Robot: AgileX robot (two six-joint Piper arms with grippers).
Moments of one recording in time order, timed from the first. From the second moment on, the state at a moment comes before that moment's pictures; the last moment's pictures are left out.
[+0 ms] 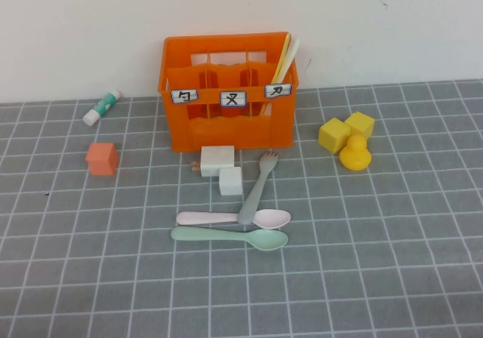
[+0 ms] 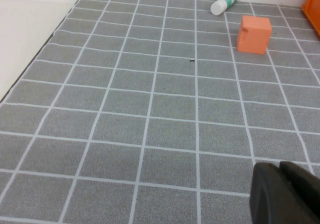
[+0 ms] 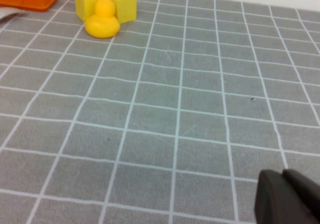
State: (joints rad) right arm -0.03 -0.01 0.02 0.26 0.43 -0.37; left arm 0.11 -0.01 0.02 -0.09 0.37 -0.06
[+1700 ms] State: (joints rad) right arm -0.03 -0.01 0.03 0.96 0.43 -0.09; left arm 0.11 -0.01 0.02 -0.09 0.37 -0.06
